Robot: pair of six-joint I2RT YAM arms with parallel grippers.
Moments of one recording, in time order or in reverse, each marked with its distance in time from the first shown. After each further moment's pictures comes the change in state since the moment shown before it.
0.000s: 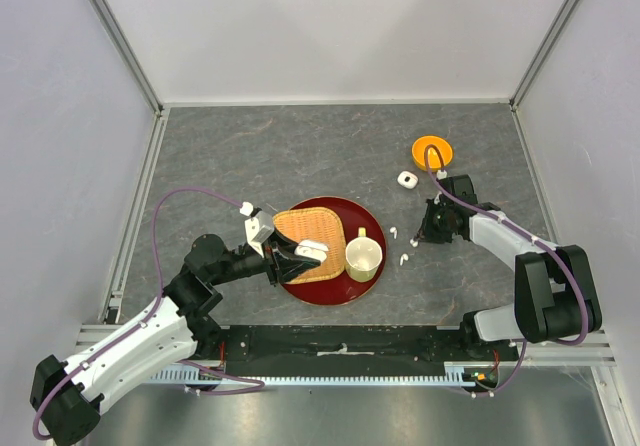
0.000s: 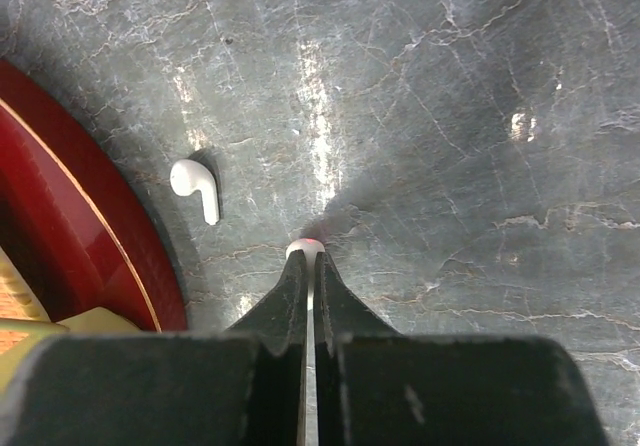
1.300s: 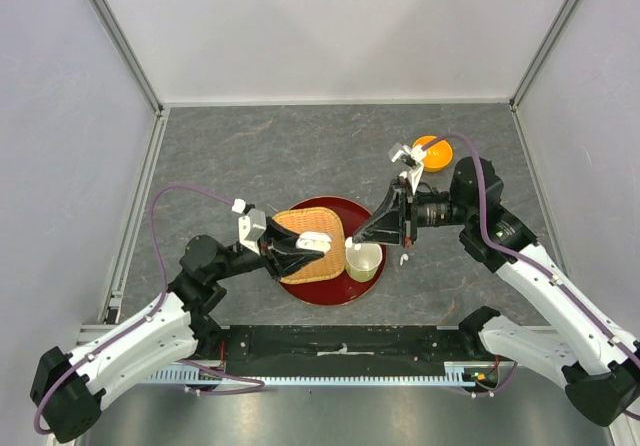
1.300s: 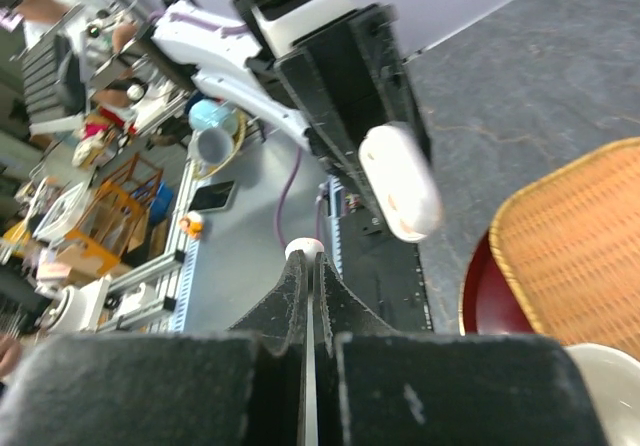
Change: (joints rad) left arm 0.000 0.055 0.000 0.240 0.025 -0.013; right arm 0.392 -0.454 0.286 0.225 -0.822 0.084
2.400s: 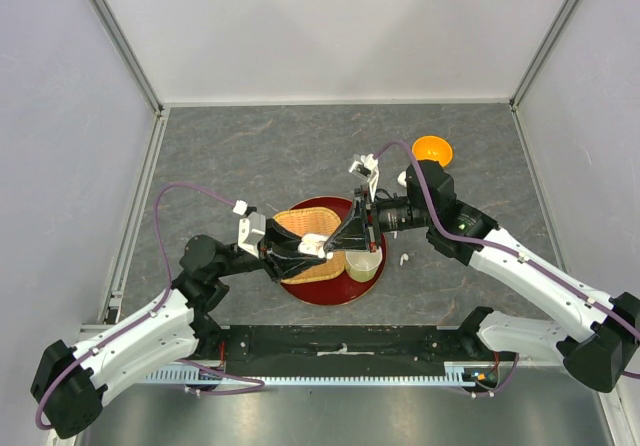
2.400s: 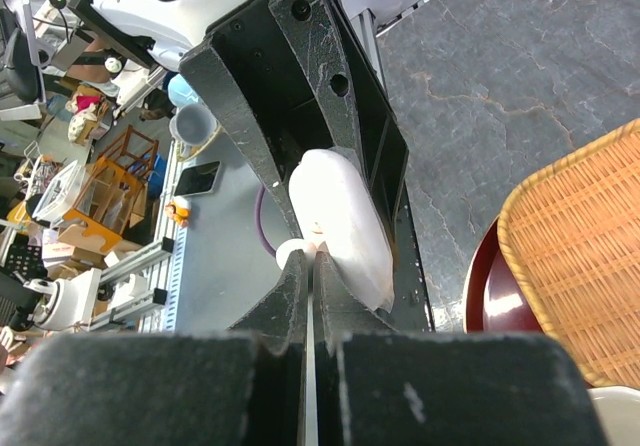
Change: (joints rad) left arm 0.000 0.053 0.000 0.135 0.113 -0.018; right arm 0.209 0.166 0.021 0.025 0.171 -0.031
